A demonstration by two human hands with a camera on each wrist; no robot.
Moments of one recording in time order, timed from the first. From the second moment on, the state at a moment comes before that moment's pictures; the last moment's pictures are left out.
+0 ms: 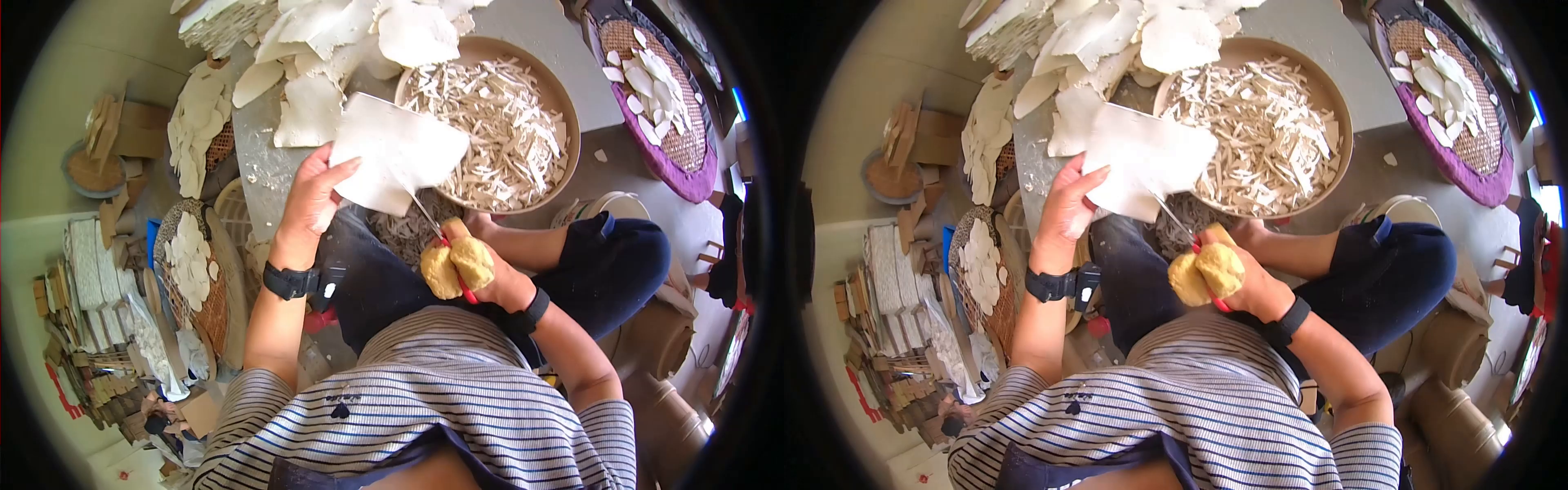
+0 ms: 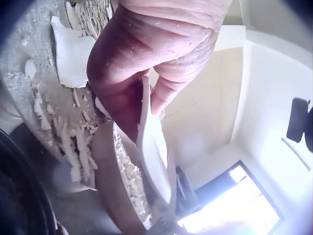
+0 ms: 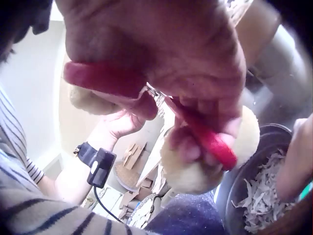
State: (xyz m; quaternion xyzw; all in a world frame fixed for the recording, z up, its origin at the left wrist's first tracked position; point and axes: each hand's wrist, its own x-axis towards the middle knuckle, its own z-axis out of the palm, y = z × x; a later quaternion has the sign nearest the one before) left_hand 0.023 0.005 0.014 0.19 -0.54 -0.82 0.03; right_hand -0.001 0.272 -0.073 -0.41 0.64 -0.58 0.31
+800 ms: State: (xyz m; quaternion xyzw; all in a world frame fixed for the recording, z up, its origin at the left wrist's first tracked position) left_hand 0.008 0.023 -0.035 -0.01 -0.74 -0.66 0.15; right_hand 0.018 0.274 -0.084 0.11 -0.05 -0.80 0.58
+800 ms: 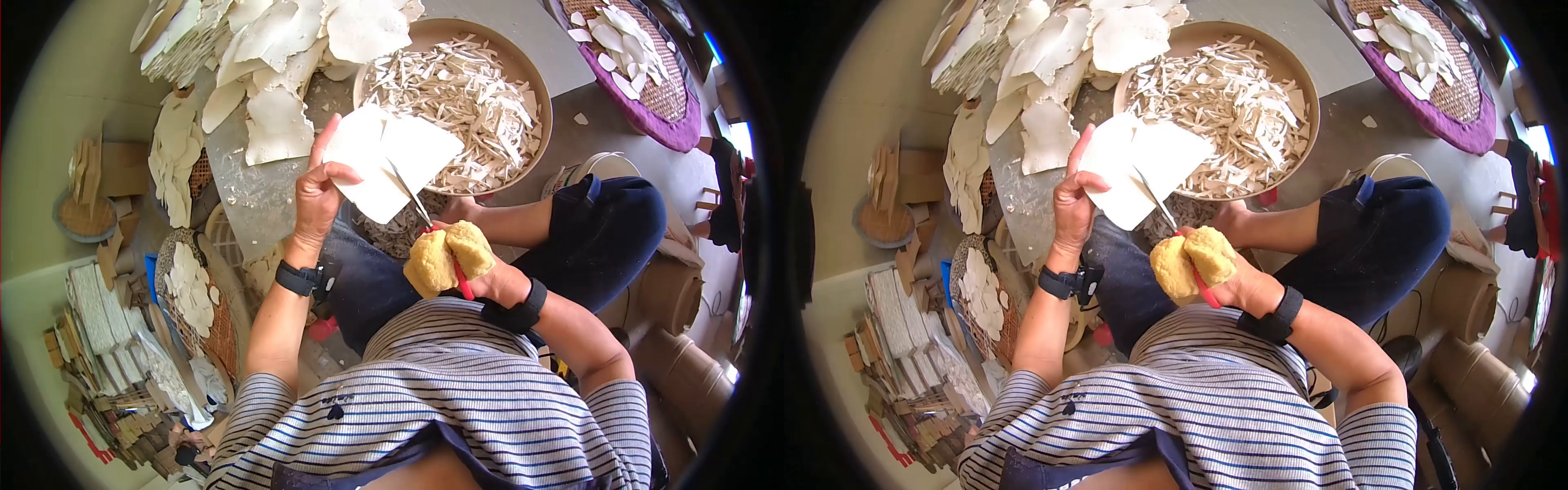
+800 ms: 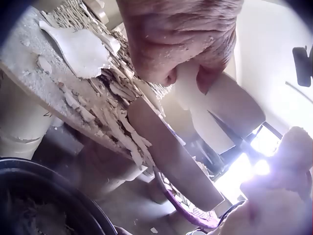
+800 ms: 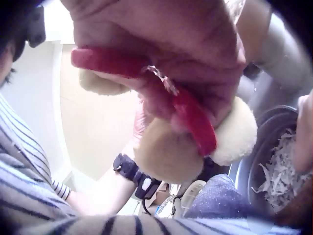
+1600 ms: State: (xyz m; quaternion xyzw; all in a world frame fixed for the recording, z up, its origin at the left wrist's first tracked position) left_hand -0.011 0.030 -0.011 0.15 -0.70 -0.68 0.16; right_hand 0.008 0.273 -0.080 -0.11 0.36 -0.81 0.45
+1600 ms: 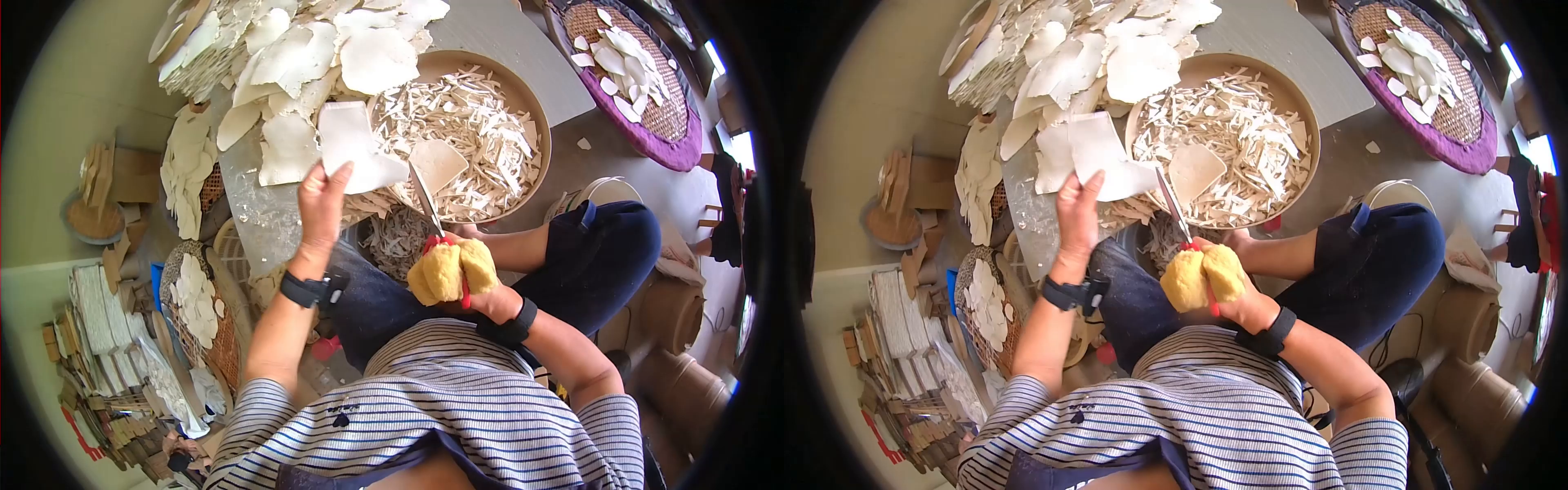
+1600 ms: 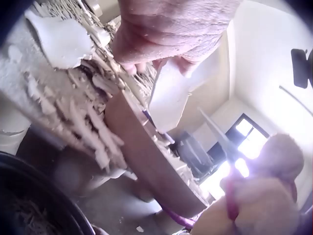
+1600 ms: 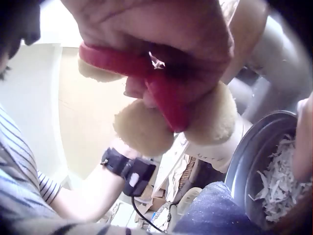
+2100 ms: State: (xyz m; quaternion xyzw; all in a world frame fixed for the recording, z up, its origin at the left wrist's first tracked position) left_hand -0.139 0.144 0.095 -0.22 -0.69 -0.69 -0.10; right_hand 0.018 0.273 0.005 -0.53 0.57 -0.56 0.29
